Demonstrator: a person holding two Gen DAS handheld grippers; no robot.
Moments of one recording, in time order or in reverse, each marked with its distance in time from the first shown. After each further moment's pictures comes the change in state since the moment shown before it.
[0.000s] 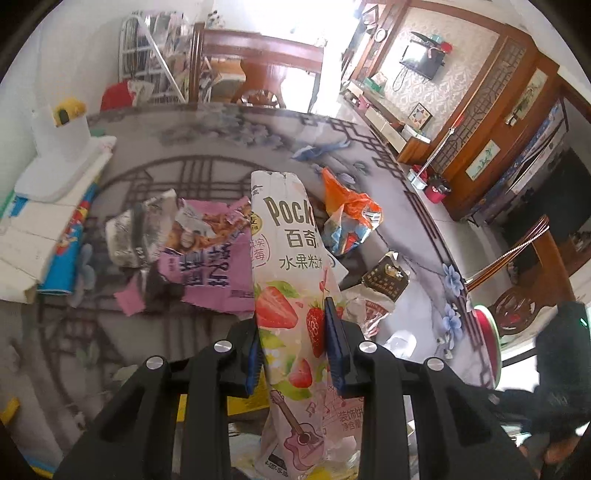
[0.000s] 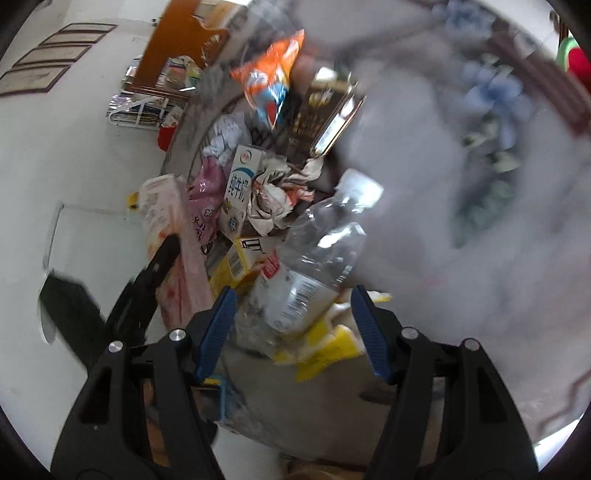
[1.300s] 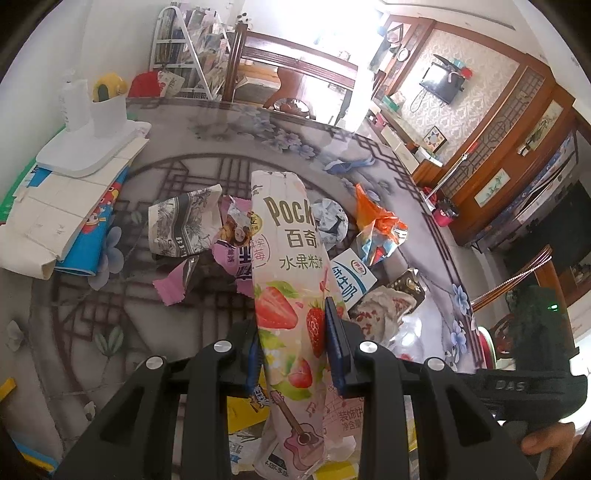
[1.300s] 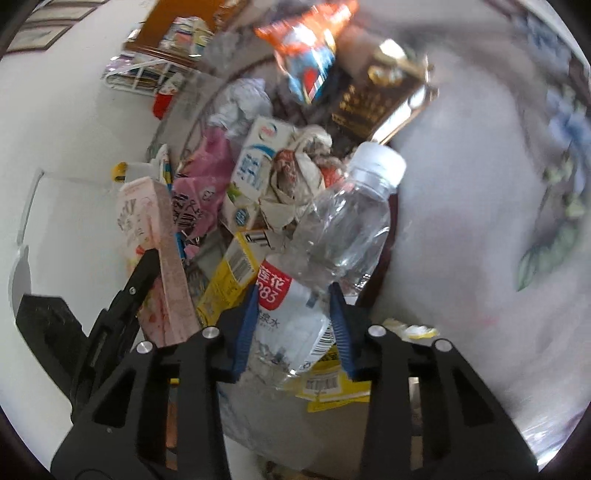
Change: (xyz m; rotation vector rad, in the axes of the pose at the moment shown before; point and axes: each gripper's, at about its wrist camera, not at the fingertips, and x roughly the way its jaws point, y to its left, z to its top) left arm -0.009 0.038 -0.009 -0.112 -0.035 -0.004; right arm 0.044 0.046 0.015 -0.144 0.055 -0.080
